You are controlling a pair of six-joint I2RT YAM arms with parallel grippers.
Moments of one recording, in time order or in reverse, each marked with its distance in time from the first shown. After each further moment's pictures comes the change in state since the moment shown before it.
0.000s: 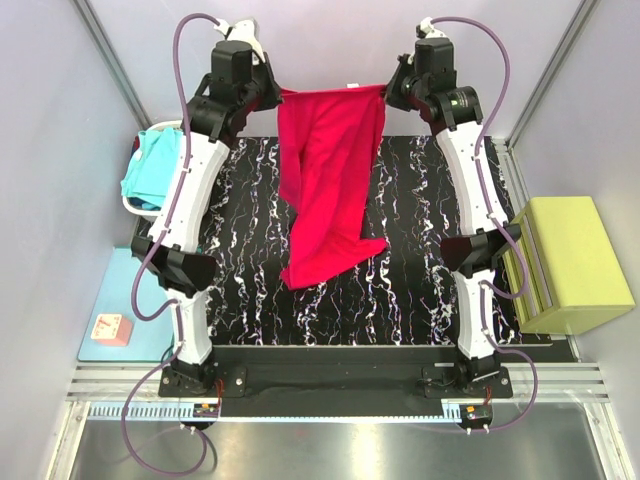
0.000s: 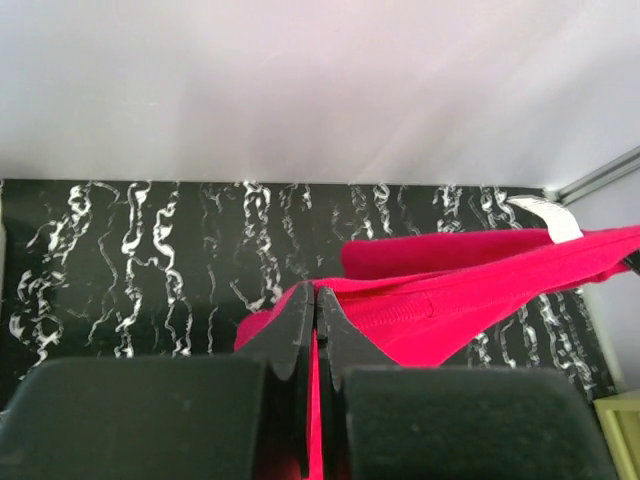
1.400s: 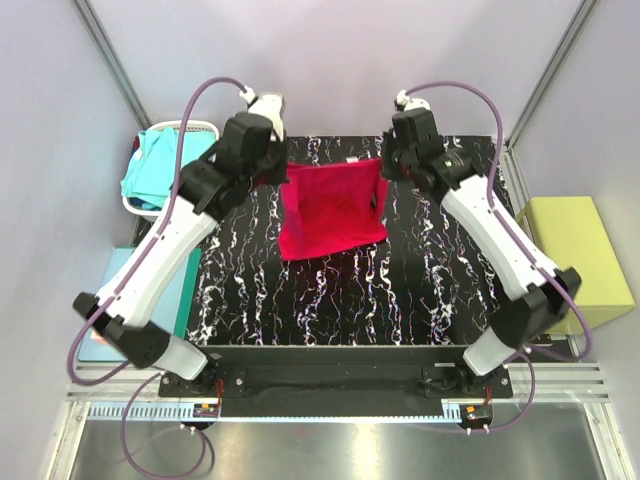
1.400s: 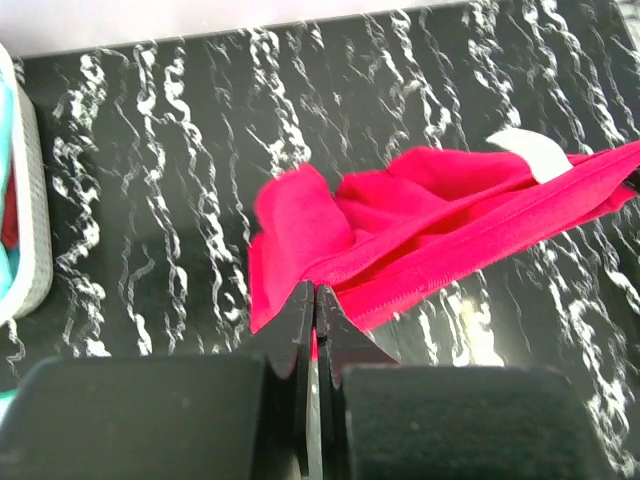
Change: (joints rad) left arm -0.247 -0.480 -0.643 -0.038 -0.172 0.080; right arm 0.185 -0.583 -0.965 0.150 0.214 -0.073
